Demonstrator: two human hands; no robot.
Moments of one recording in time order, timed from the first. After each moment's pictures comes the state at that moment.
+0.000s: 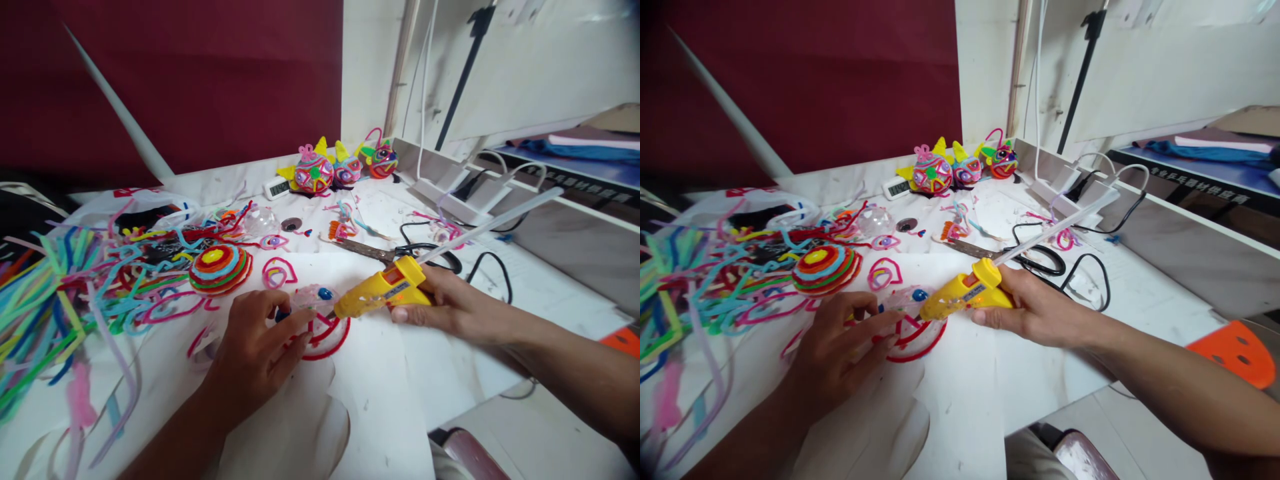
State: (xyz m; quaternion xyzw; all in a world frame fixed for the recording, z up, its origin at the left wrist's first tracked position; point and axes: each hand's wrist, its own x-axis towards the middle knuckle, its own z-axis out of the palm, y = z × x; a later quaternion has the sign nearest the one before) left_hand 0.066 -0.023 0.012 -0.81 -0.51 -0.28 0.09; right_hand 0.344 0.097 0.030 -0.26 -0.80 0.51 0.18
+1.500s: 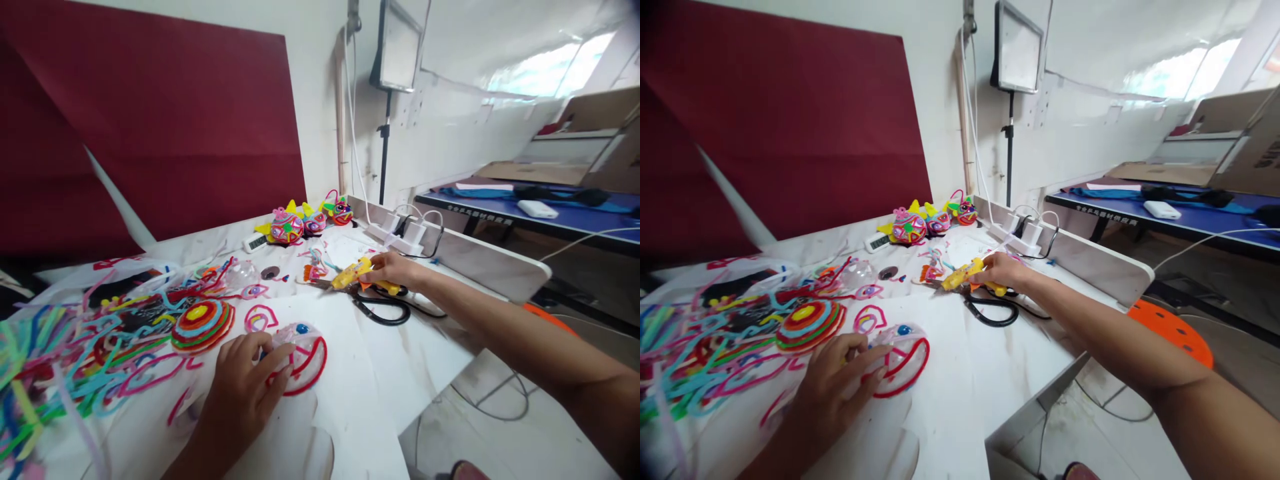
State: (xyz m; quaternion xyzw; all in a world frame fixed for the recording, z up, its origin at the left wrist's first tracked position) left_hand 0.058 -0.017 0.007 -0.82 -0.47 -0.28 0.15; right_hand 0.354 0.177 0.033 -0.50 -0.70 0.44 0.26
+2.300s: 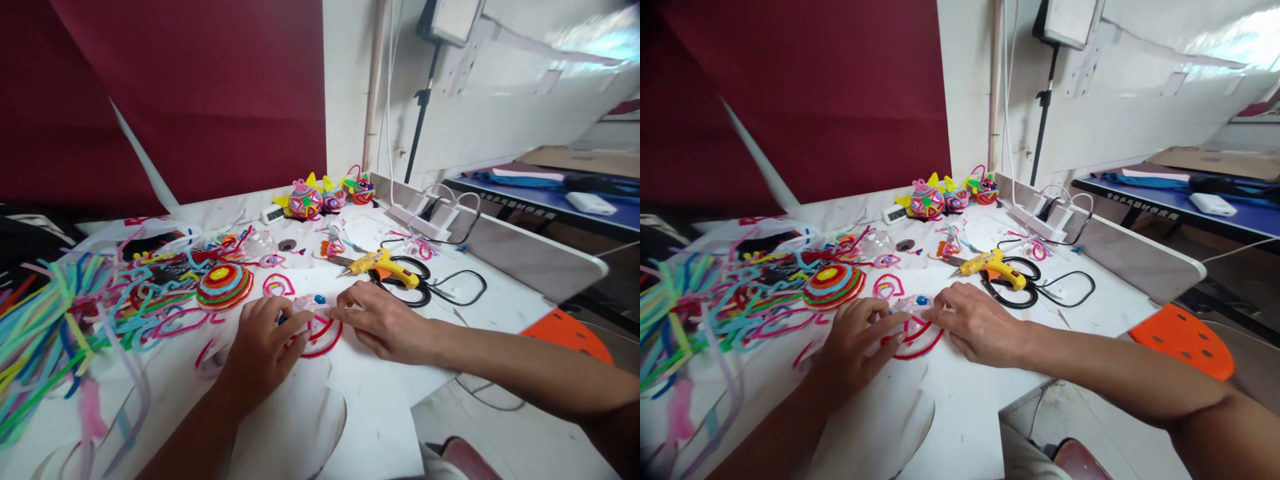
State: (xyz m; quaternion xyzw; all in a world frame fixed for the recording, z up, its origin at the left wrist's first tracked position) left_hand 0.065 -0.020 0.011 -0.82 -0.48 -0.28 0.13; right_hand 0.302 0.067 0.020 -0.08 -0.96 0.08 0.26
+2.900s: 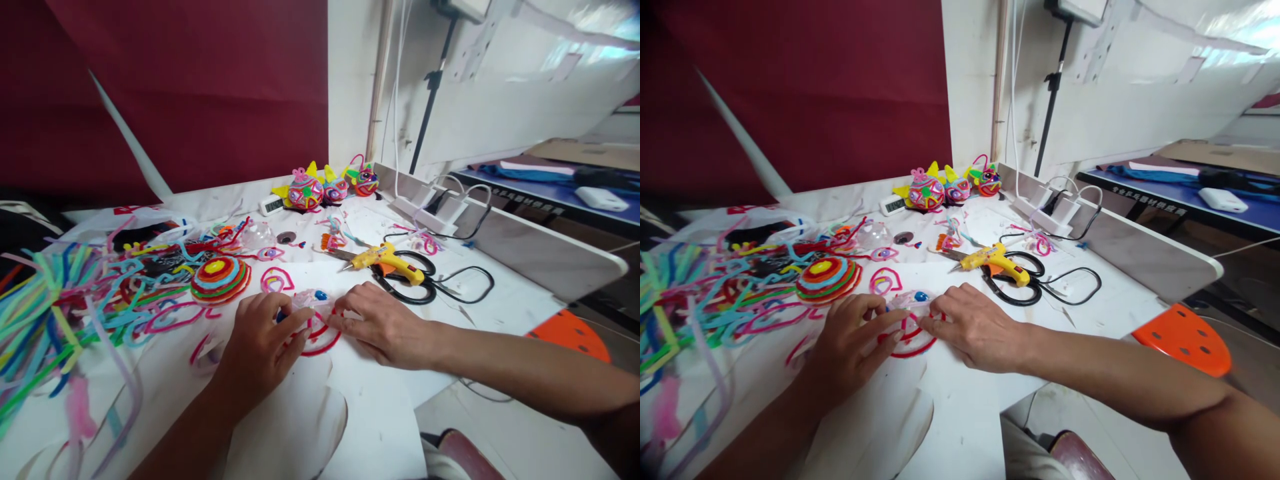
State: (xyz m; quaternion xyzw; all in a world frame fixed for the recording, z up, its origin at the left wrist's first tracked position) left_hand 0.065 -0.020 0.011 -0.82 -0.48 -0.28 0.12; right_hand 0.299 0.068 0.009 -0.06 -0.97 0.02 0.23
